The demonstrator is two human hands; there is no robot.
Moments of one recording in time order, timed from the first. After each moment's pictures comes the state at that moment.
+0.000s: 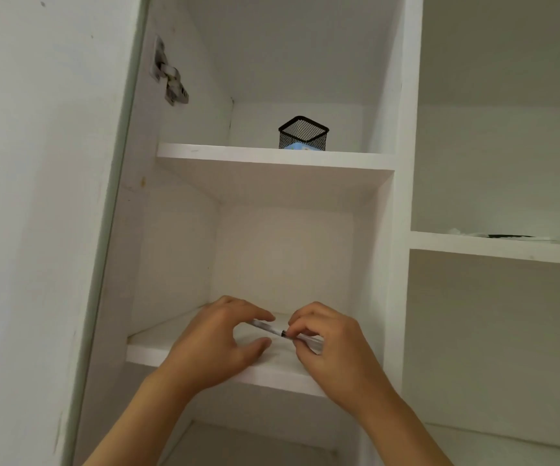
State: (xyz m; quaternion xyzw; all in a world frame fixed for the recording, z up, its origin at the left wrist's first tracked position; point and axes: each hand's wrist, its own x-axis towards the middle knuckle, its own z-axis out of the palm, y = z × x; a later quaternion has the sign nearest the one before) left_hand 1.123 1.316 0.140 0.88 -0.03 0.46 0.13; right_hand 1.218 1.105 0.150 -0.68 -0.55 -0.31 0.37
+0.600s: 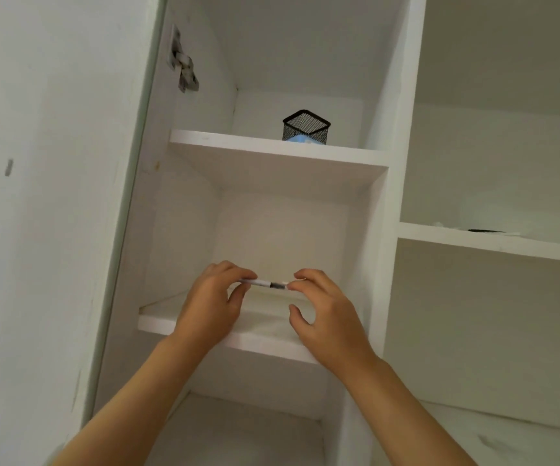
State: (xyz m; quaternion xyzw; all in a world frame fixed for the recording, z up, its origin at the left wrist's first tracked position) left_hand 1.132 1.323 0.137 0.80 0.00 0.58 0.15; right_hand 1.218 1.108 0.149 -0.68 -0.53 -0.40 0.32
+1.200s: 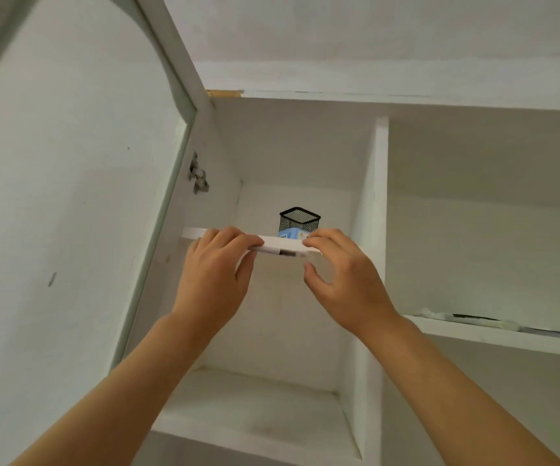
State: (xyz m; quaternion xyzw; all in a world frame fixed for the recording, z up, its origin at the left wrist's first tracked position) left_hand 1.058 1.280 0.297 0.65 -0.05 0.76 -0.05; right_hand 1.172 1.080 0.329 -0.54 -0.55 -0.56 0.30
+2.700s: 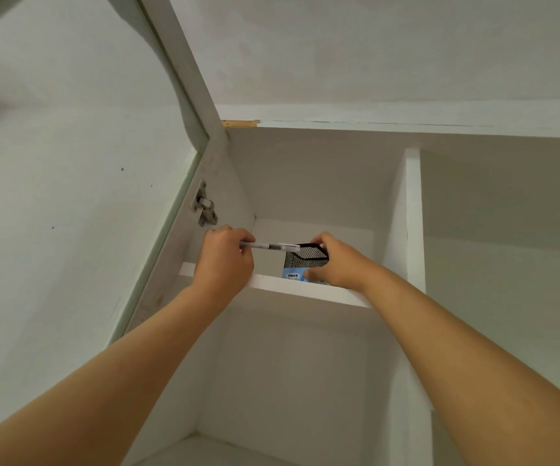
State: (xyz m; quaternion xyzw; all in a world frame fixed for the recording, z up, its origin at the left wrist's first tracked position) left_hand 1.129 1.349 0.409 0.65 0.07 0.75 0.09; right_hand 1.246 1.155 0.473 -0.75 -0.51 -0.33 0.26
